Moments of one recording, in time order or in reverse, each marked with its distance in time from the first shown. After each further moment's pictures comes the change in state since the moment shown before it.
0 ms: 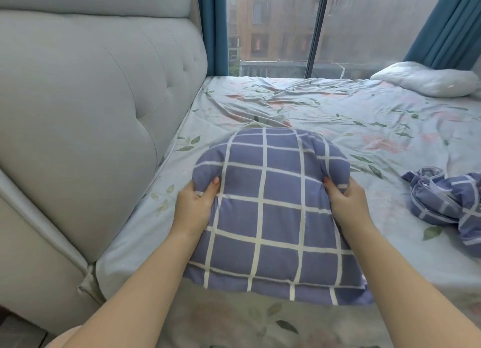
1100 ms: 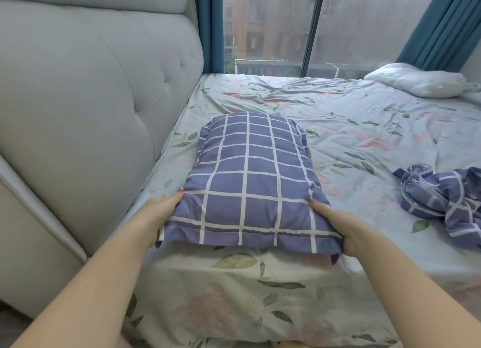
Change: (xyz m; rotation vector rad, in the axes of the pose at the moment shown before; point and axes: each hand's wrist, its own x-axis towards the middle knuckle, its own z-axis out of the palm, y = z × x) left_hand 0.016 -0.014 -0.061 0.071 -0.128 -0.614; right_hand -0.013 0.028 -0.016 0.043 -0.236 0.747
